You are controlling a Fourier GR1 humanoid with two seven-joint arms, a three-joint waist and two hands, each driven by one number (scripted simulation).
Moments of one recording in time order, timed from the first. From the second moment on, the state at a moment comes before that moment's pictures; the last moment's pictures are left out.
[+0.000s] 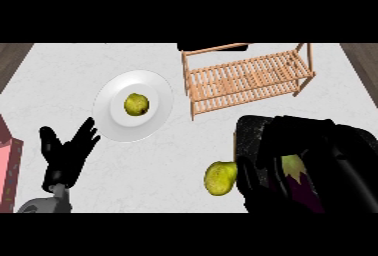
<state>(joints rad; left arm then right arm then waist) -0.05 0.21 0.03 -1.36 0.16 0.04 0.27 -0.47 0.00 0.26 -2.30 0.67 0.56 0.85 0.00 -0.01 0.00</state>
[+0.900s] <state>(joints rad) -0.05 0.21 0.05 -1.37 0.16 0.02 0.29 -1.13 -0.22 -0.24 -1.77 0.45 0.60 0.88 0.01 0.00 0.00</state>
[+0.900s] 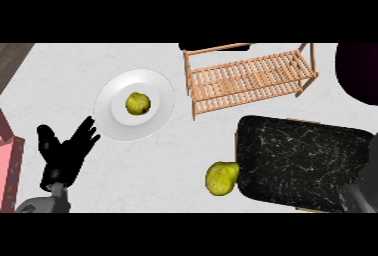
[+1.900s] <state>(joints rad) -0.06 0.20 0.06 -1.36 0.14 0.00 0.27 -1.23 -0.35 -0.16 -1.12 0.60 0.39 0.40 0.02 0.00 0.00</state>
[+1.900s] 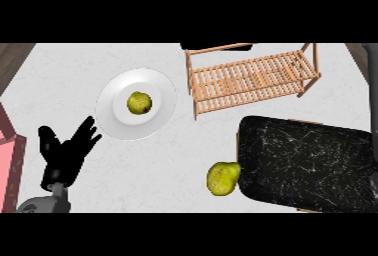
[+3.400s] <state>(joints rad) -0.06 0.19 0.08 -1.36 0.12 -0.01 0.29 -1.34 -0.32 -0.36 -0.85 0.47 0.15 0.29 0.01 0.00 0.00</state>
